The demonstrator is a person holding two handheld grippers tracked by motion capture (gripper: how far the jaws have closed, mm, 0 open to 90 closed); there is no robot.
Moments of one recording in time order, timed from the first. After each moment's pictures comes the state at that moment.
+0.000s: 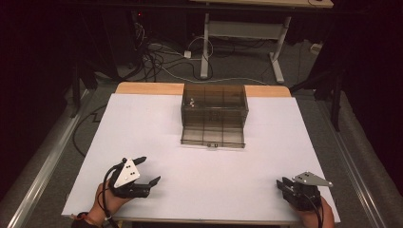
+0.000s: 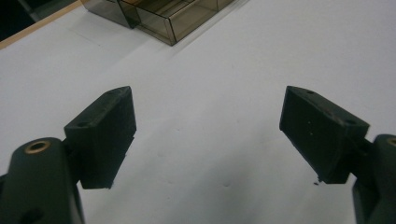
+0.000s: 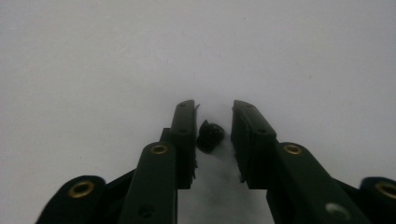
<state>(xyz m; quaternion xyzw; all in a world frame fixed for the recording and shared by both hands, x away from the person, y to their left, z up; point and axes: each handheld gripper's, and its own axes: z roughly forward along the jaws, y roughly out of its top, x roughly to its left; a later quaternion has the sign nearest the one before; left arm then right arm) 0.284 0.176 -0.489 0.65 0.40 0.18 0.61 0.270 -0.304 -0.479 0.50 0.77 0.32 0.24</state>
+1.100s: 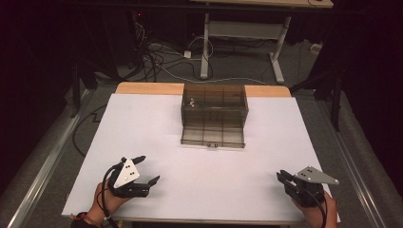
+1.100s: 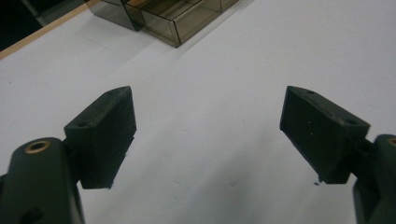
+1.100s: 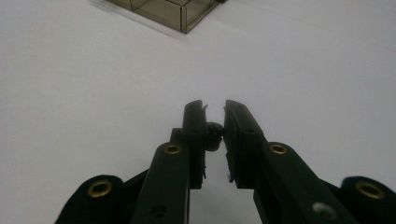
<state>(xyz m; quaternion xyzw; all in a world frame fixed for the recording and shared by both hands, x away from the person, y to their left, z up) 0.285 0.177 -0.487 0.65 0.40 0.19 0.61 0.273 -0.301 -0.453 0.44 0.78 0.37 0.26</state>
